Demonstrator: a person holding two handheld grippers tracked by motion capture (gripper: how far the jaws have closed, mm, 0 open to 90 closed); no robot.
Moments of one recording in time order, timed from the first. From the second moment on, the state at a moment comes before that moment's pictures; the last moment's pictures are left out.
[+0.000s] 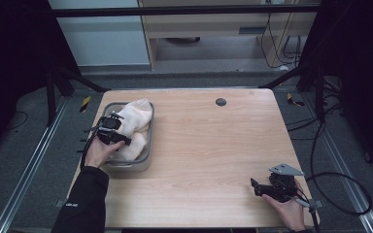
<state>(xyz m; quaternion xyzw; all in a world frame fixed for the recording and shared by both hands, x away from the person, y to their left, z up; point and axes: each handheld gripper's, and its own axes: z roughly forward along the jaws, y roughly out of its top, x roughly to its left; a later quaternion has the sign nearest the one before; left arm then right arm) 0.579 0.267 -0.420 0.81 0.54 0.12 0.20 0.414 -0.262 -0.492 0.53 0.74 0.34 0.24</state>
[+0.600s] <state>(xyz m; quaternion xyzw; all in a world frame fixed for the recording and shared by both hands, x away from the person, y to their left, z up) 0.574 0.277 -0.409 0.79 0.55 0.13 0.22 0.414 -0.262 -0.492 0.53 0.74 0.34 0.24</state>
